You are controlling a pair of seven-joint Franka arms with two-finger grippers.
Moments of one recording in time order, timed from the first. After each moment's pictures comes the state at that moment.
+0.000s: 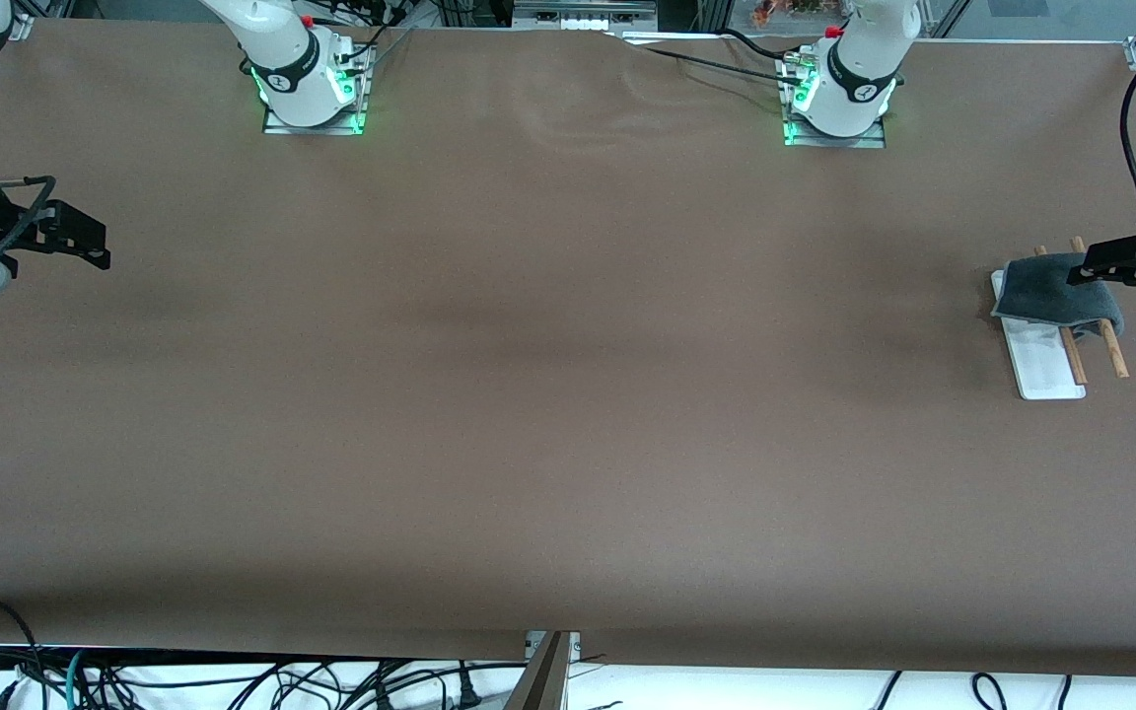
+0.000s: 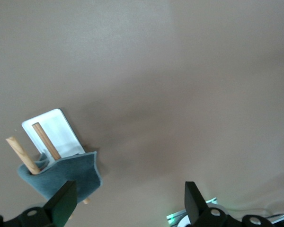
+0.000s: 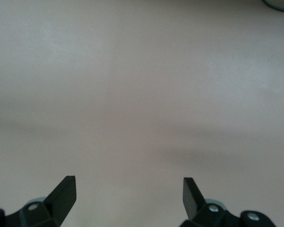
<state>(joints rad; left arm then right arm) 0.43 0.31 -0.31 -1.36 0.03 1.39 0.43 -0.01 0.11 0.03 -1.49 -0.06 1.56 -0.13</state>
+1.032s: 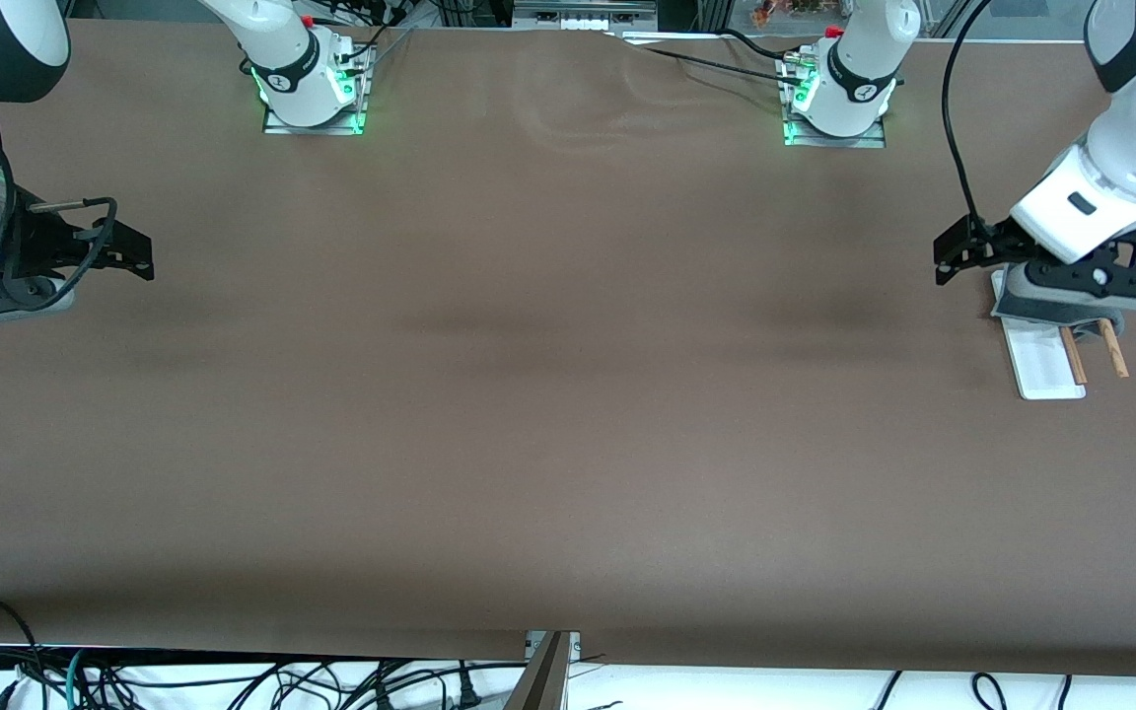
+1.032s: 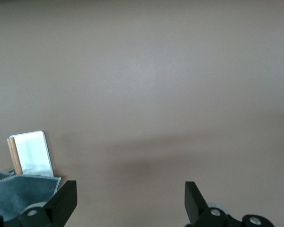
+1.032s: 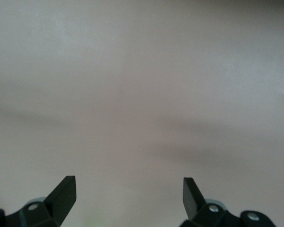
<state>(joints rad) 0.01 -0.02 -0.11 -1.74 0.02 1.75 0.01 0.04 0.15 0.03 -1.49 -0.04 1.56 -0.13</state>
